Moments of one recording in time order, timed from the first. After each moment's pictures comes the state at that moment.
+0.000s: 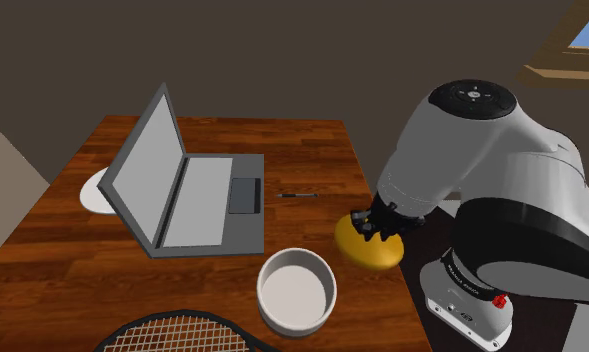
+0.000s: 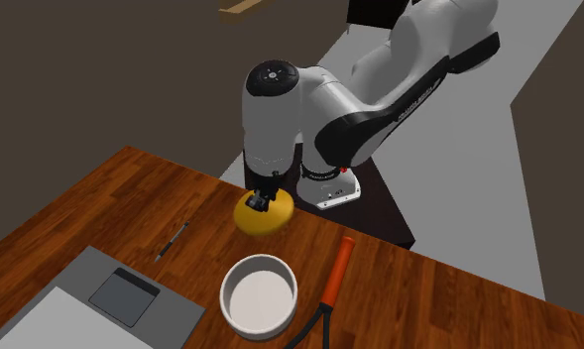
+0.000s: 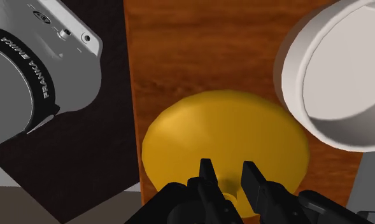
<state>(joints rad) 0.17 -1.11 0.78 -2.89 0.54 1.86 1.07</state>
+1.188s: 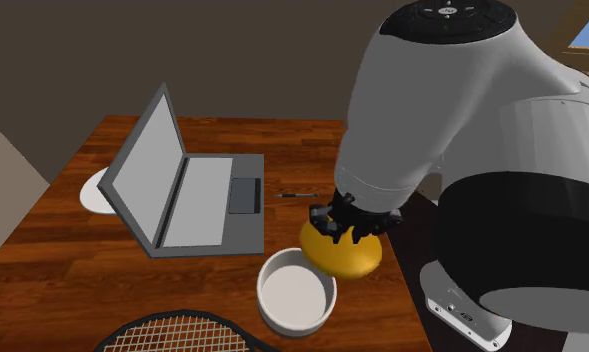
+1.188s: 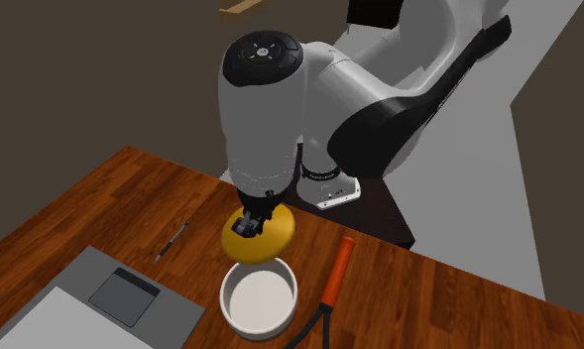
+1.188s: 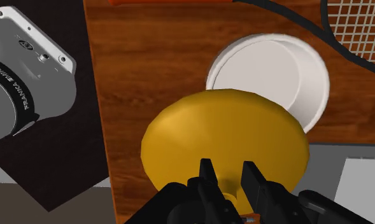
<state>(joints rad) 0.01 -0.91 0.88 -2.51 0.50 1.76 1.19</state>
